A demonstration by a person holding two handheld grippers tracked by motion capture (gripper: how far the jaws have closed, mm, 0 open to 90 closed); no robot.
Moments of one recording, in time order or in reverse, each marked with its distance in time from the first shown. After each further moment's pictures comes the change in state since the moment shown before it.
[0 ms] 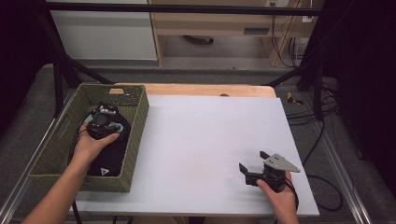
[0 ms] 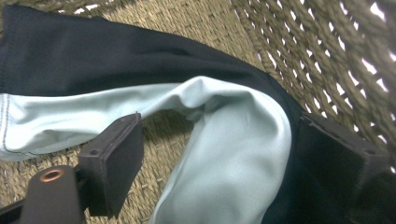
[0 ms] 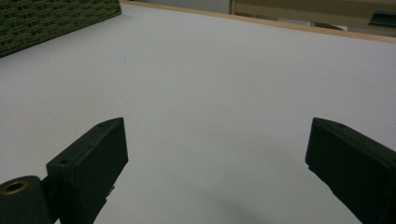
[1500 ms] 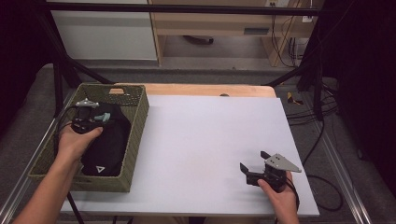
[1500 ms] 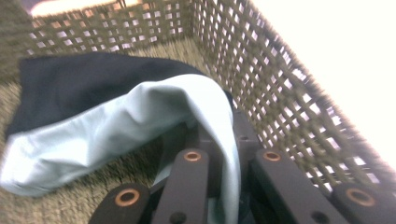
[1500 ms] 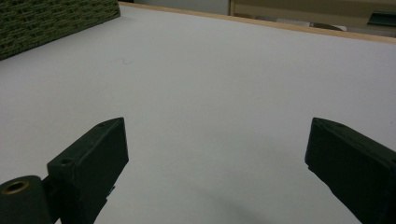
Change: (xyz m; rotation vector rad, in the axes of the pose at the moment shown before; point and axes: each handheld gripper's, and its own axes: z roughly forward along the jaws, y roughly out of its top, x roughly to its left) left arm 0.026 0.004 -0.049 -0.193 -0.174 -0.068; right arm -0.002 0.001 -0.002 -0.005 -0.003 0.007
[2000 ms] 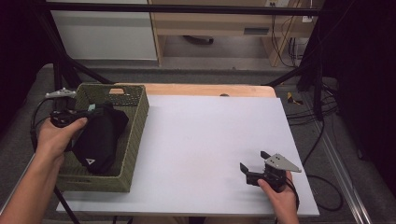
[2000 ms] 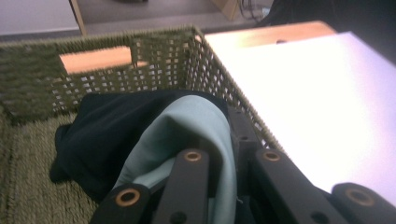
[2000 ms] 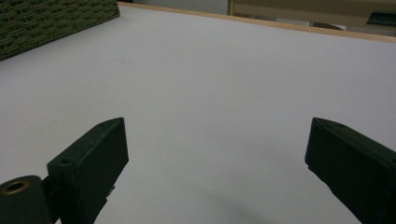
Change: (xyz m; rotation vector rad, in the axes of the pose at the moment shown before) left arm 0.008 0.018 -0.053 -0.167 -0.056 -0.053; right arm 0.000 0.000 0.000 0.000 0.000 0.004
